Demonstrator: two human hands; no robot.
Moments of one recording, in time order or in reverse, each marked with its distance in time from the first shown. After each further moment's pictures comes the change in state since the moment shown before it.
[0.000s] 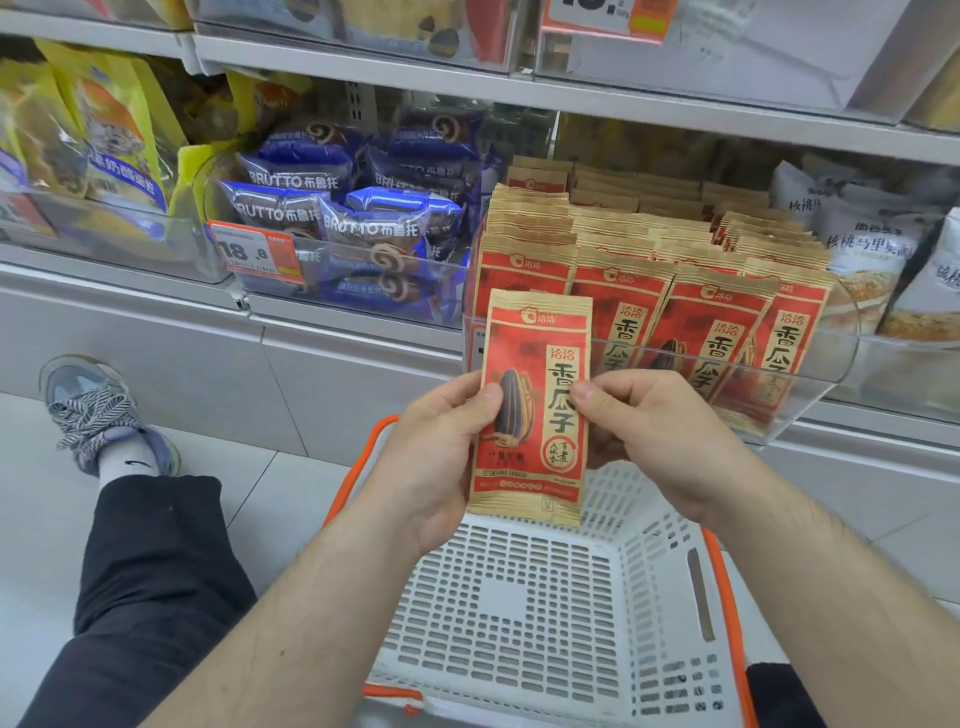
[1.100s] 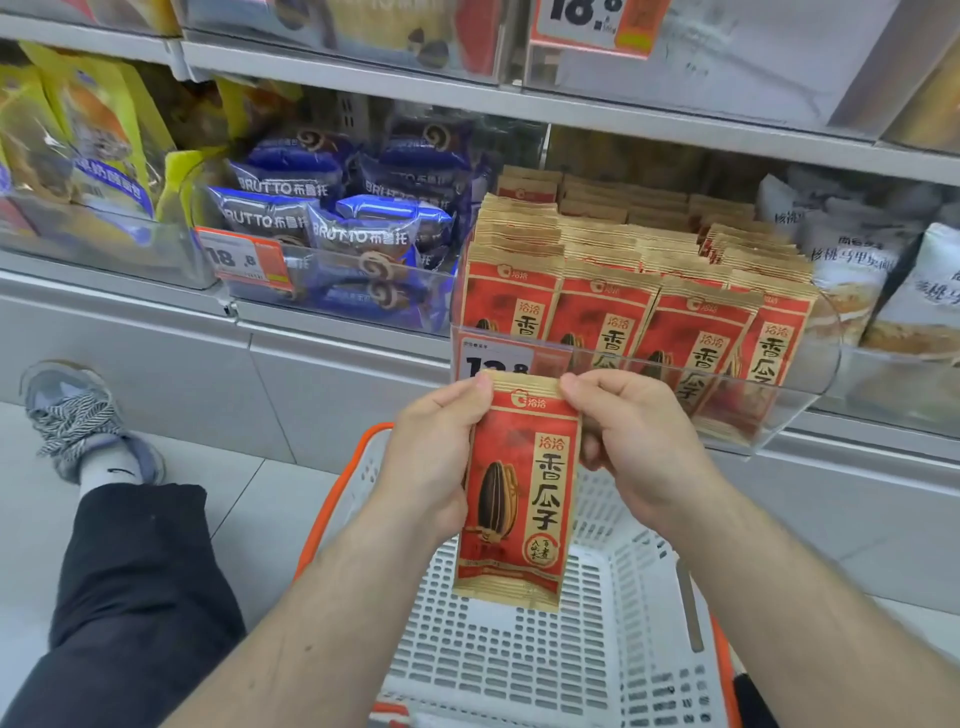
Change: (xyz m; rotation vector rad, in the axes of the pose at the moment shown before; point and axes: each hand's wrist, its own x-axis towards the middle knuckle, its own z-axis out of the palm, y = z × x) left_hand 0.011 -0.004 0.012 -0.010 0.119 0.021; right_hand 0.006 -0.001 0.012 0.170 0.171 0.013
